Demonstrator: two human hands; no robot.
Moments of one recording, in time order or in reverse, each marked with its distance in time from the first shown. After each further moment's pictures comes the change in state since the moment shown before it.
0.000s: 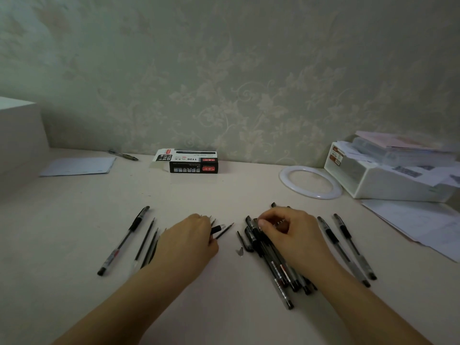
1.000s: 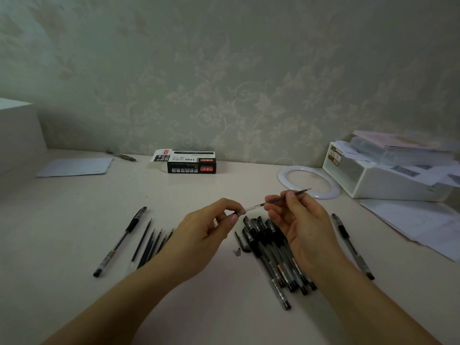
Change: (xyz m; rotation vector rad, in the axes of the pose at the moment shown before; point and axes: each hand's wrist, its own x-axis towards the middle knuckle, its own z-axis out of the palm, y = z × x) left_hand 0.000 0.008 -0.010 -0.697 0.039 0.246; right_hand 0.007 -0.016 -0.008 1.062 0.157 0.264
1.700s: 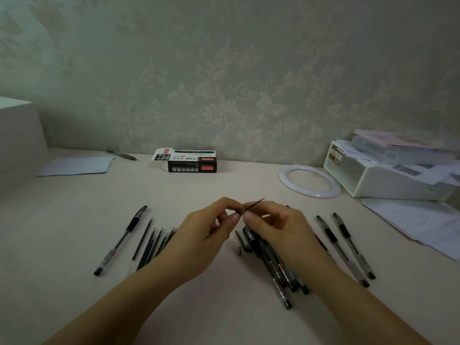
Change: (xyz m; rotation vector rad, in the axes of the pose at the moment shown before) left_hand 0.000 -0.001 0.003 -0.033 0.002 0.011; right_hand -0.011 0.011 0.003 -0.747 -0.340 -0.179
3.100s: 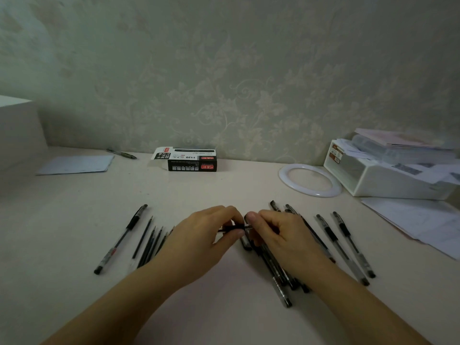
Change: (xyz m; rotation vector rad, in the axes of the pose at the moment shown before) left_hand -0.003 0.002 -0.001 0.295 -0.027 0.121; right_hand 0.000 0.009 -0.002 -0.244 -0.046 -0.127
